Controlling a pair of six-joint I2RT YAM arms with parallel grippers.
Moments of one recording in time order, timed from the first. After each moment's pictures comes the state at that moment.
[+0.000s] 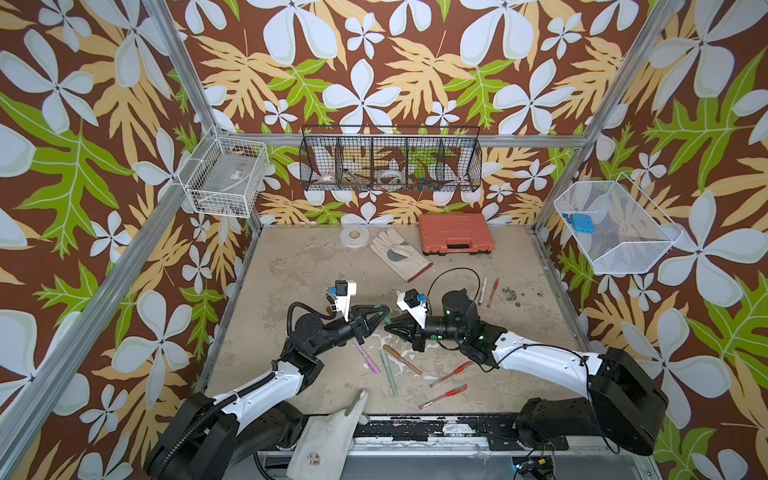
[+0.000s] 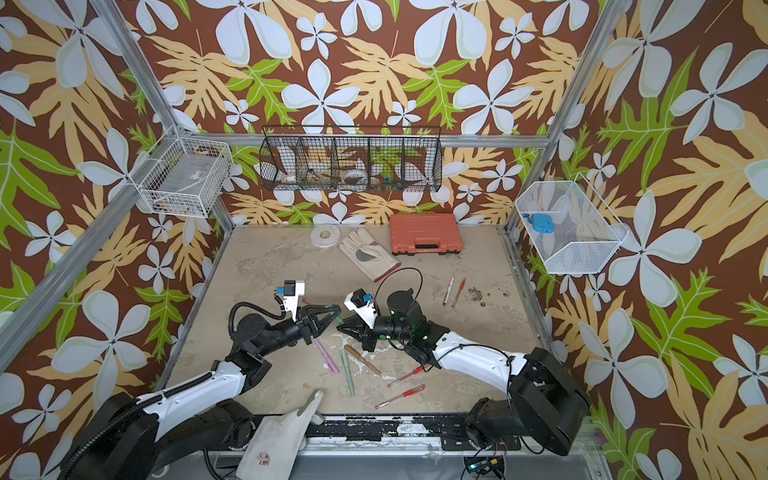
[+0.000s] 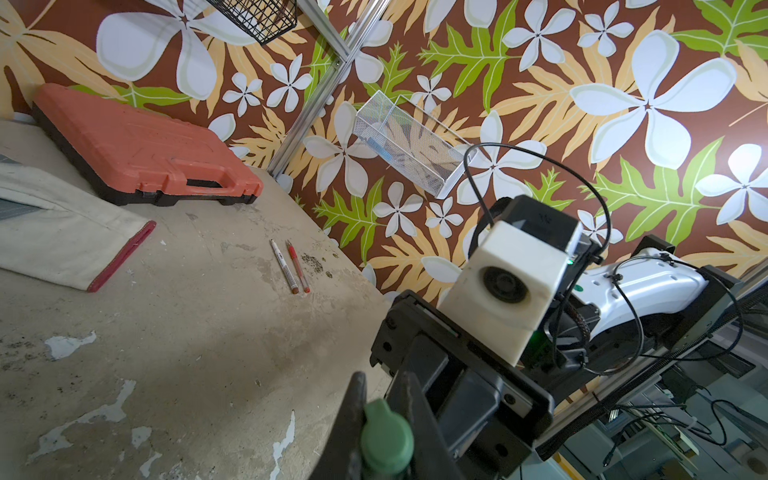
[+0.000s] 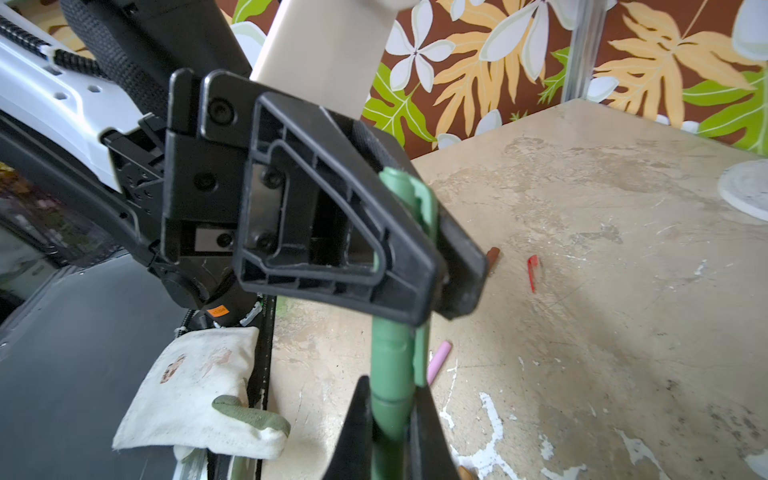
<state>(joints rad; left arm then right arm) -0.50 1.07 0.30 0.91 0.57 -0.74 0.80 1.34 0.68 0.36 -0.54 0.05</state>
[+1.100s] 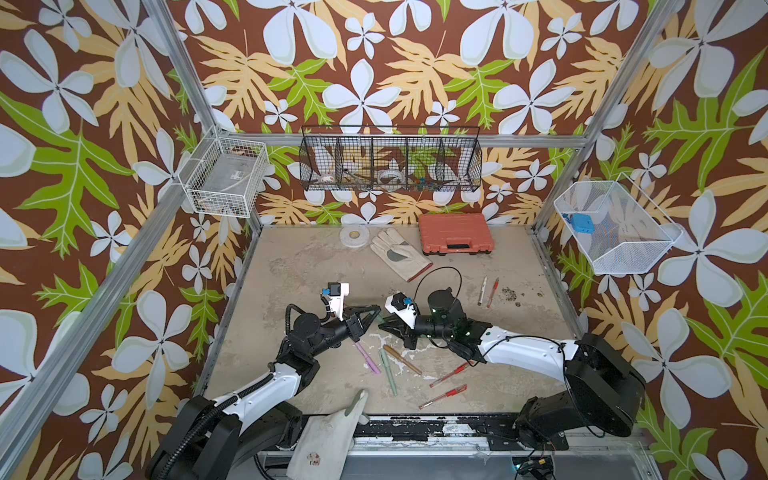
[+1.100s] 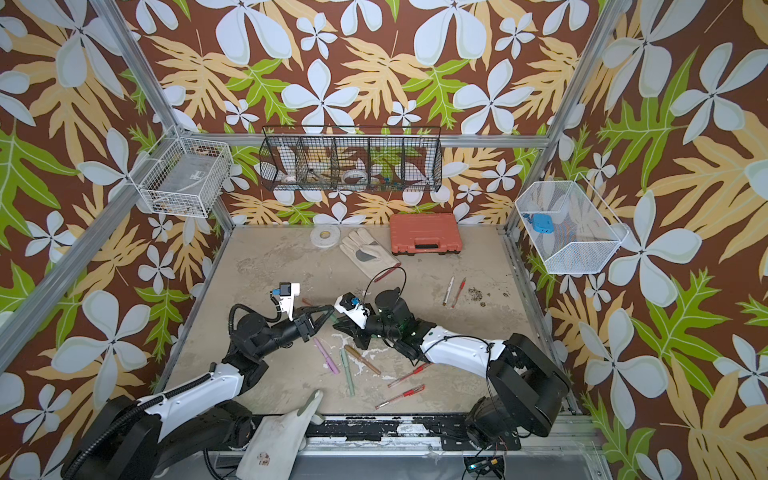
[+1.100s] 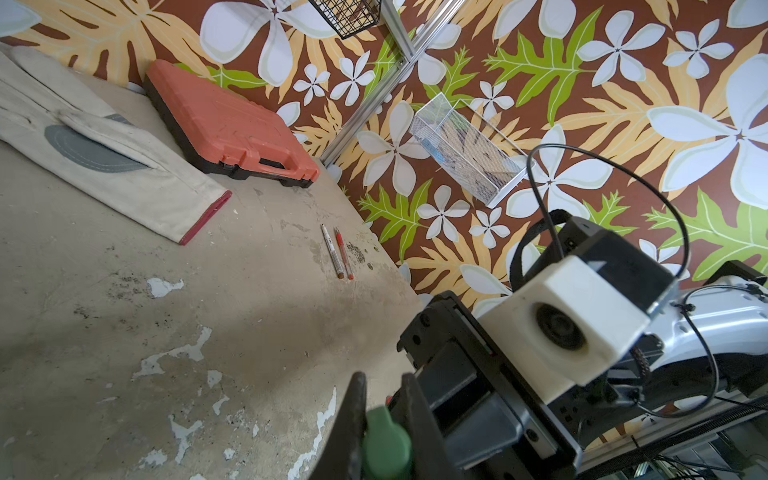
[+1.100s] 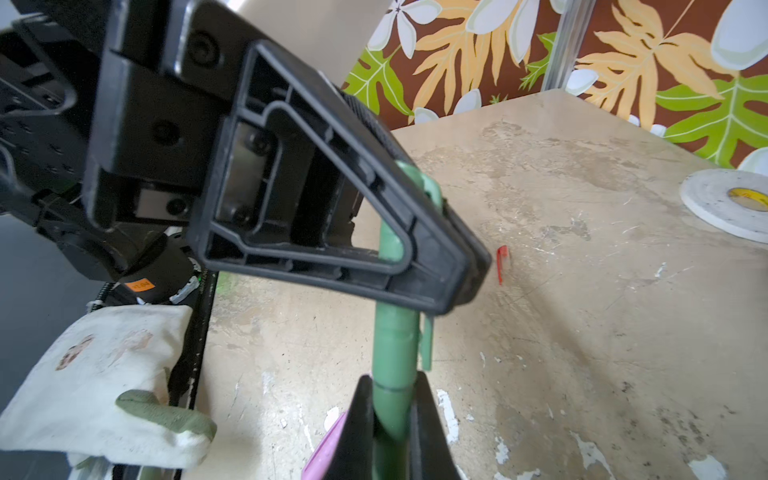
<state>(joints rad) -0.44 1.06 0.27 0.83 0.53 -0.77 0.81 1.48 0.74 0.34 -0.53 -0.09</state>
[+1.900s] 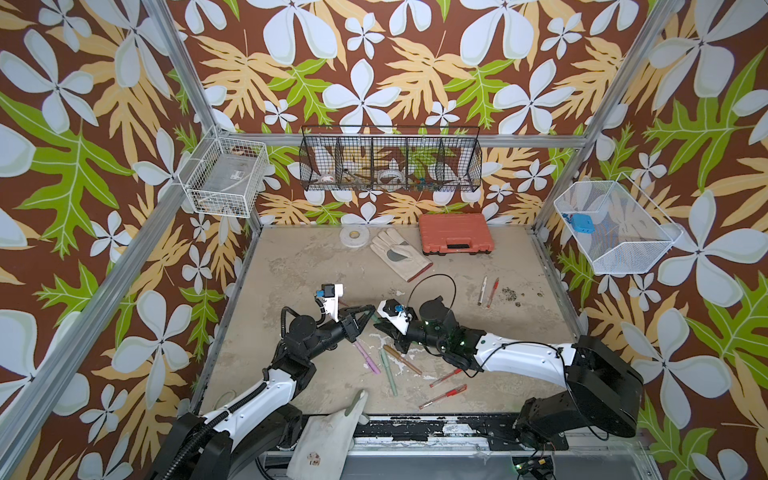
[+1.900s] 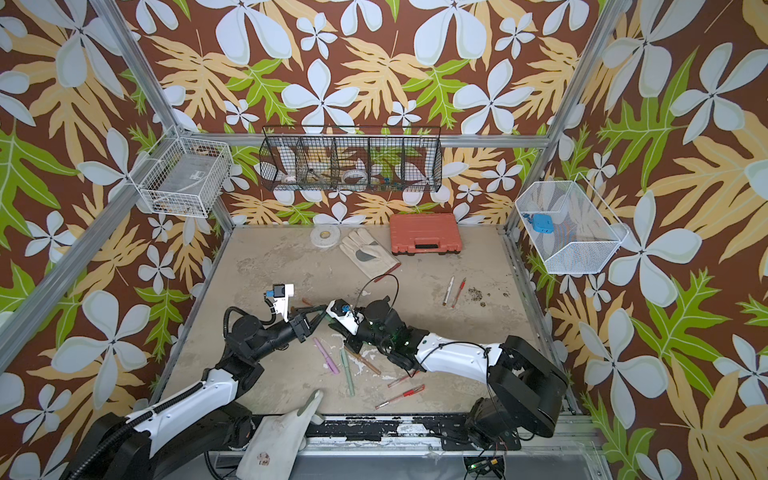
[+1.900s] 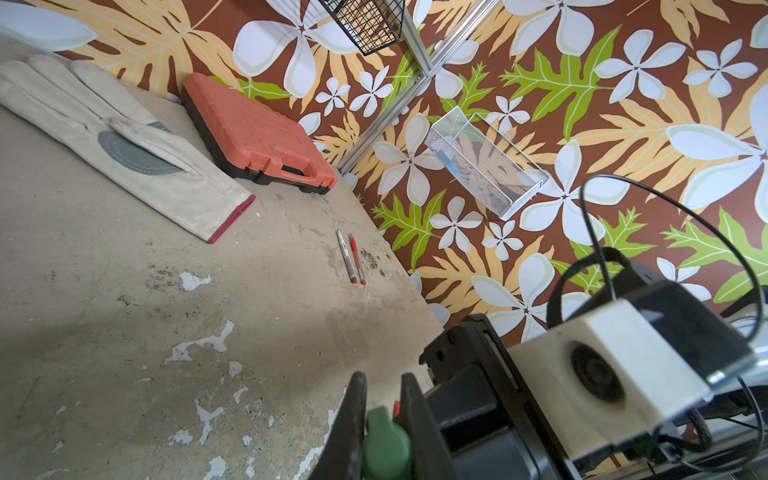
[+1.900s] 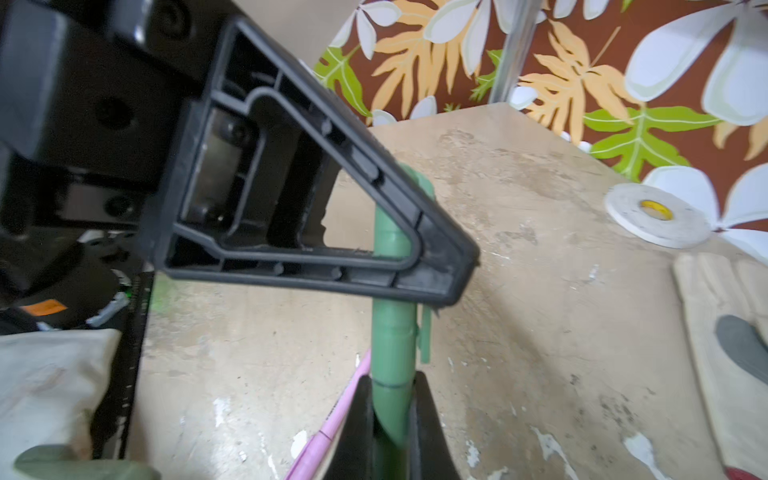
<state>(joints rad) -0.42 0.97 0.25 0.72 0.47 -0.77 0.95 1.48 0.73 0.36 -0.16 -0.13</state>
